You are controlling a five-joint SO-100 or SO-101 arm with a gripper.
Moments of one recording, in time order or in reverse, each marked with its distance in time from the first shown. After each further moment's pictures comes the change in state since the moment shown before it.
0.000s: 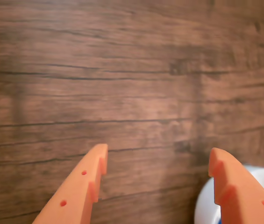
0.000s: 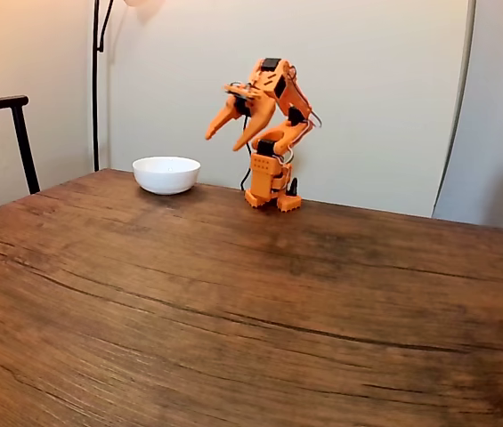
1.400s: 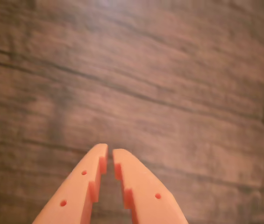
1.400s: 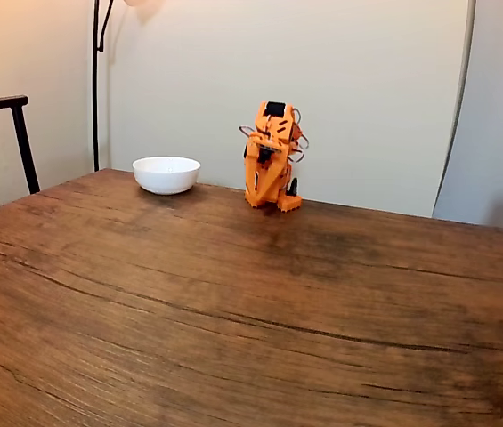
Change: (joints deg) arm -17.3 22.7 38.6 -19.2 -4.2
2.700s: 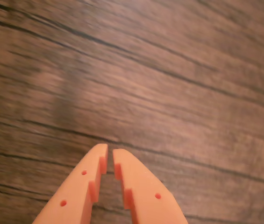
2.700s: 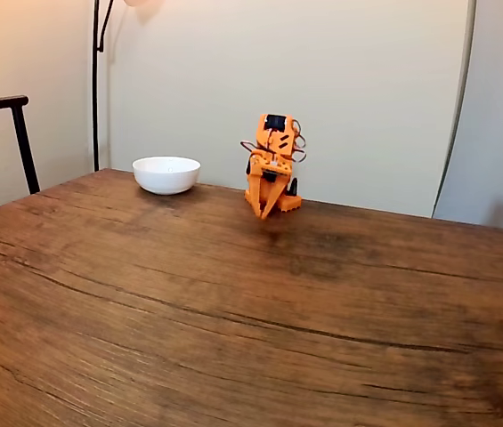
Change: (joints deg) arm -0.7 0.1 6.7 2.3 -0.5
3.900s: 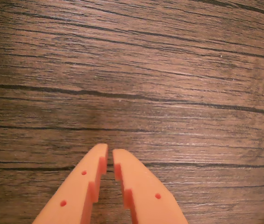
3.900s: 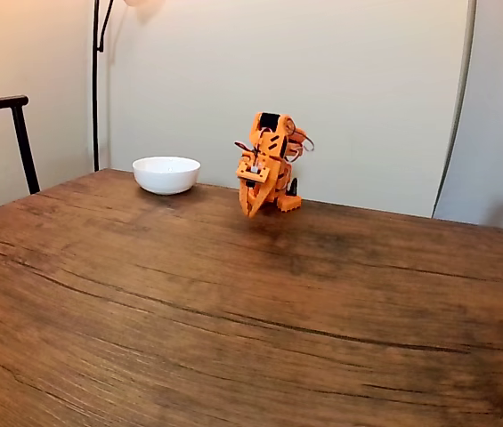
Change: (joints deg) arm 10.3 0.9 -0.2 10.5 0.0
